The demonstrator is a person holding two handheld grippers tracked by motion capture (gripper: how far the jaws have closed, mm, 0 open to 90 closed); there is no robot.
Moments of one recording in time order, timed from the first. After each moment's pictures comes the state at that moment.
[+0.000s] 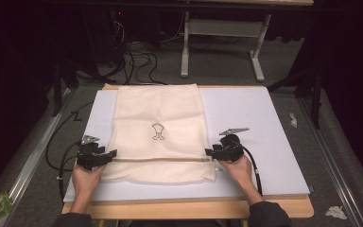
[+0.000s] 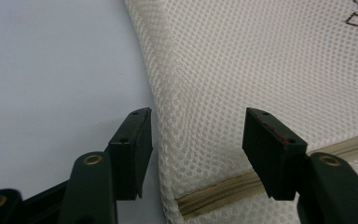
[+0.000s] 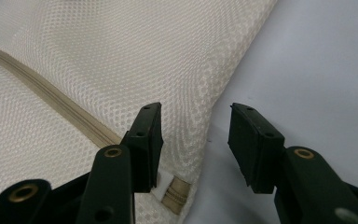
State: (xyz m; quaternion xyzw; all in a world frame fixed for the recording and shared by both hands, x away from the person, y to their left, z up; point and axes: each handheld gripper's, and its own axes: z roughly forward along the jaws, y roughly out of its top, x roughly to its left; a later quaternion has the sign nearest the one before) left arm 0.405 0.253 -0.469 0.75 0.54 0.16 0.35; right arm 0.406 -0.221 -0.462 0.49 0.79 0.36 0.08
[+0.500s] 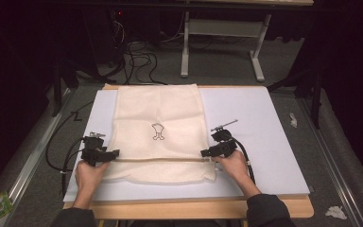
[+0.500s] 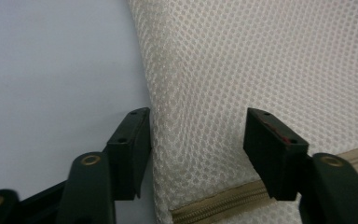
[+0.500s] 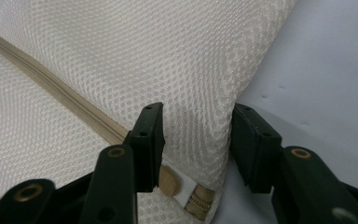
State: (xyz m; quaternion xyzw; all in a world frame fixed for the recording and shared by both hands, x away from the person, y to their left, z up) left arm 0.420 0.240 -0.467 0.77 0.56 0.13 0.29; right arm 0.426 -0.201 -0.455 0.52 0.81 0.28 0.00
